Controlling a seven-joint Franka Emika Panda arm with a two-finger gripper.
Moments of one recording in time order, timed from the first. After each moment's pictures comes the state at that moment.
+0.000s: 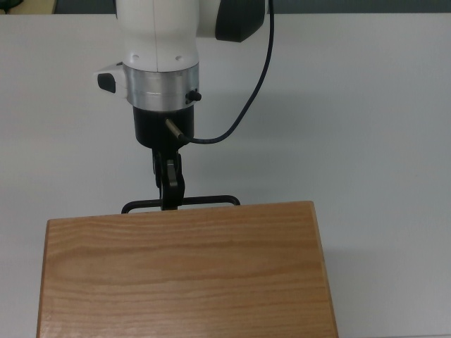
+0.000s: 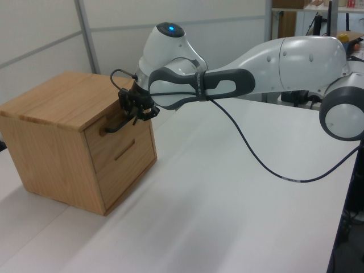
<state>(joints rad) 0.04 0.51 0.00 -1.26 -0.04 2.36 1.35</state>
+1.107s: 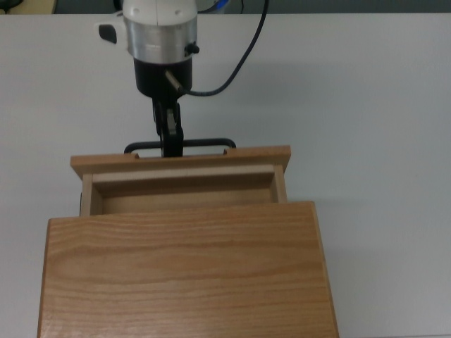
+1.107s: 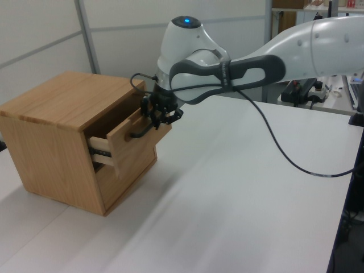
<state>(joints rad) 0.04 0.25 0.00 -1.57 -0.05 2.25 1.35</state>
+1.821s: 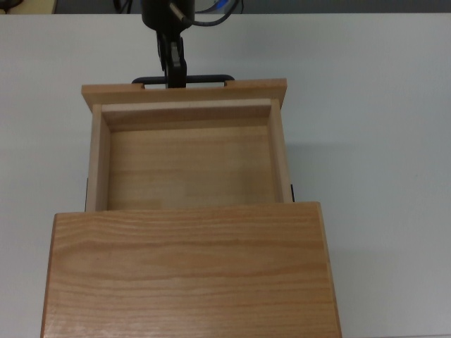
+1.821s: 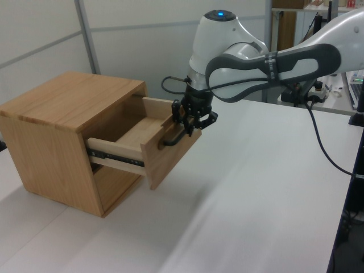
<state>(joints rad) 0.04 -0.06 0.00 -1.91 -0.05 2.19 1.34</state>
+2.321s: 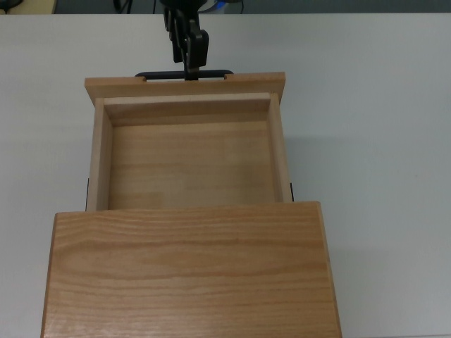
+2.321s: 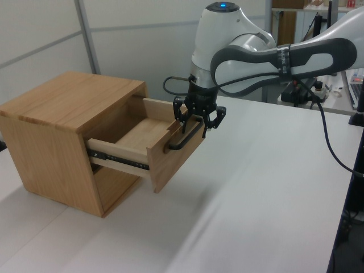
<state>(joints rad) 0.06 -0.11 0.02 -1.92 -0.05 2.11 1.25</state>
